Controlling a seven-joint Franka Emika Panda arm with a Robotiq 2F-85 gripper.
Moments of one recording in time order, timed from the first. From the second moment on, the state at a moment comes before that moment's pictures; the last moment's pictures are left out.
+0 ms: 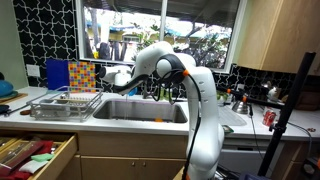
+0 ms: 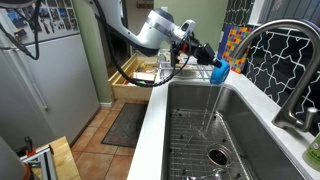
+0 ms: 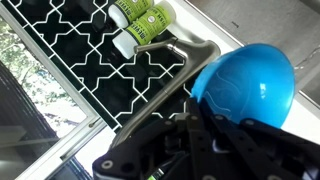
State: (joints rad) arm 0.10 0.28 -0.10 -1.72 -1.28 1.96 1.03
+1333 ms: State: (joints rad) arm 0.00 0.22 -0.03 -1.63 -0.55 1.95 0.63
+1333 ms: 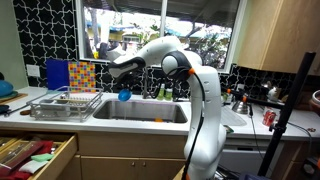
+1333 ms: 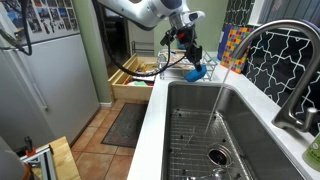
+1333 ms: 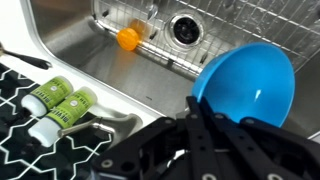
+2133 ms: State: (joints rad) arm -0.01 0.26 -0.01 -1.72 0.18 2.05 0.29
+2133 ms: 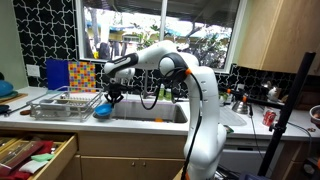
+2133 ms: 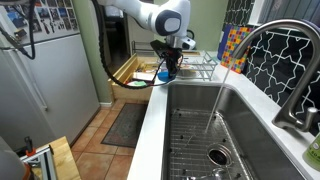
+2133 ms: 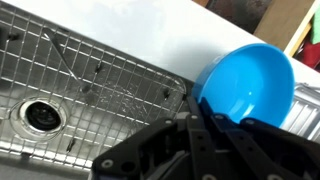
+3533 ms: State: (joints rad) arm -0.08 0.35 -0.02 -1.73 0.38 1.94 0.02
